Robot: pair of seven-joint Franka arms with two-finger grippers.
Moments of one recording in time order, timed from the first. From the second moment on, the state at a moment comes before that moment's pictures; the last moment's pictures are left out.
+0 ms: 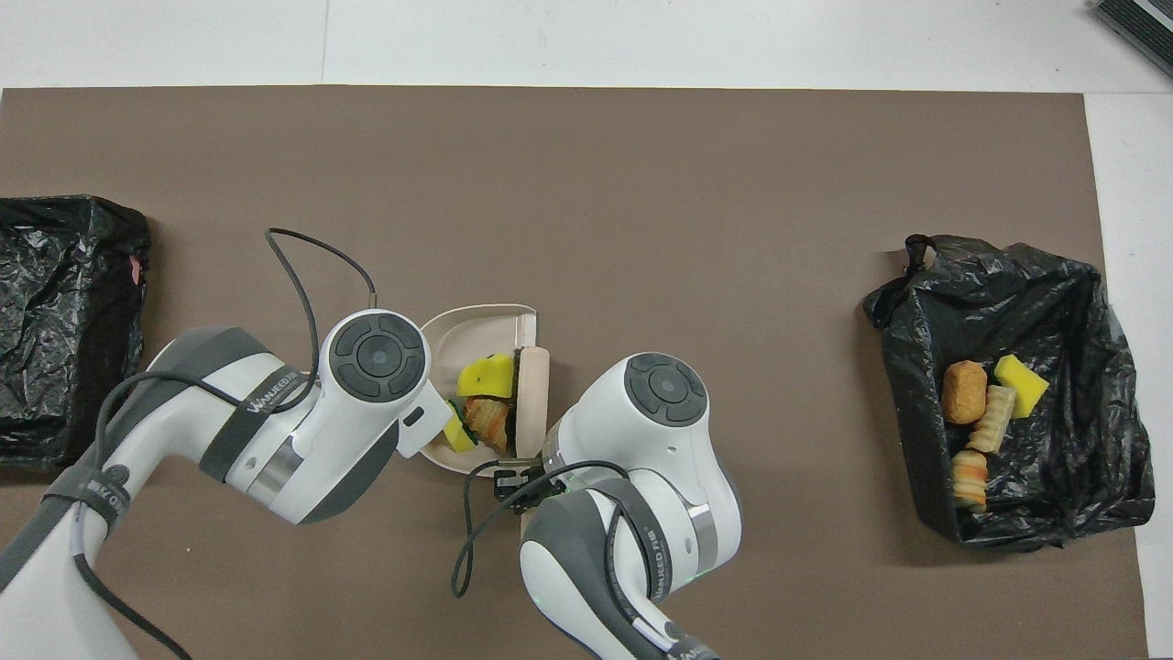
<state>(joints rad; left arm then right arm) -0.43 0.11 -0.04 -2.15 0.37 2.10 0.97 0.61 0.22 0.10 -2.01 0.60 2.12 0.37</state>
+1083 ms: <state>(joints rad) -0.22 0.07 -0.03 -2.09 0.32 2.13 1.25 0.83 0.17 0.10 -2.01 0.31 1.98 0.76</state>
